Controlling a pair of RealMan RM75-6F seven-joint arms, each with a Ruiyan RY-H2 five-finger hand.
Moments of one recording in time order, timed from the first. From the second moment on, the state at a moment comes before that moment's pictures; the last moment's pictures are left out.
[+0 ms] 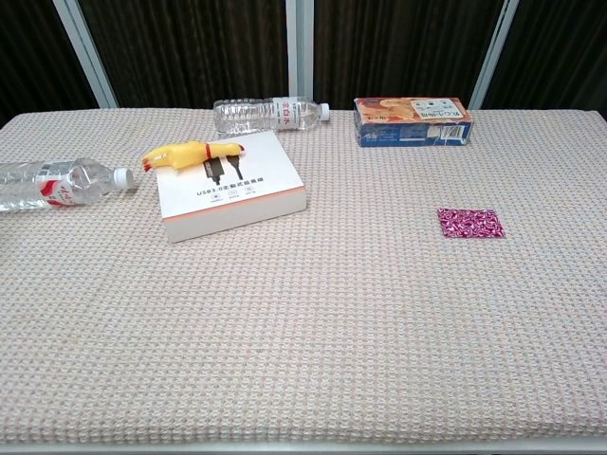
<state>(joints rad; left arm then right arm) -0.11 -1.23 -0.03 -1.44 1.55 1.50 -0.05 0.15 -1.26 0.03 -1.47 -1.54 1.41 -0.16</state>
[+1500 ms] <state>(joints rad) -0.10 -1.22 0.00 -1.41 1.56 1.49 -0.07 0.70 -1.46 0.13 -1.41 -0.77 0.69 -0.48</state>
